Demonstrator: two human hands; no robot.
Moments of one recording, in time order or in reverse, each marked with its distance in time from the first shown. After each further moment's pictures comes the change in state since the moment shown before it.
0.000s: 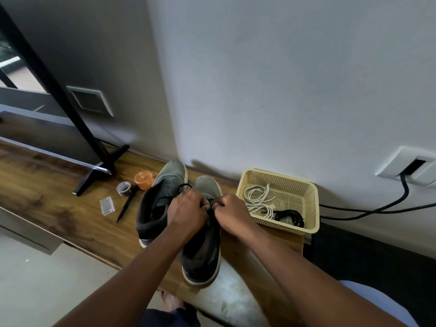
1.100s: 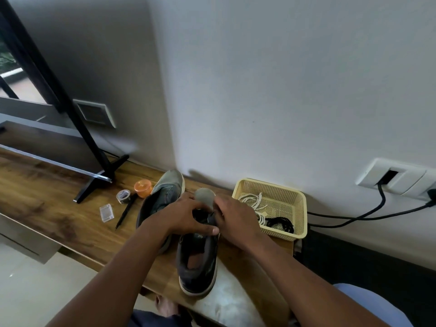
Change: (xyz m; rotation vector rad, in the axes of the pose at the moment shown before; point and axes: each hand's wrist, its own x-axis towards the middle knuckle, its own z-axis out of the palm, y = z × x) left_hand 0.007 -0.013 -0.043 -0.028 -0.522 0.166; right_hand -0.019 0.014 -0.020 -0.401 0.268 -0.548
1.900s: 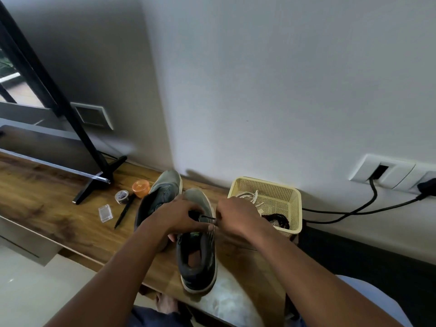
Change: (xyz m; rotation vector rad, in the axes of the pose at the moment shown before) left_hand -0.007 0.008 0.004 0.124 0.008 -0.128; right_hand 0.009 -0.015 -0.040 -0.176 -0.400 0.118
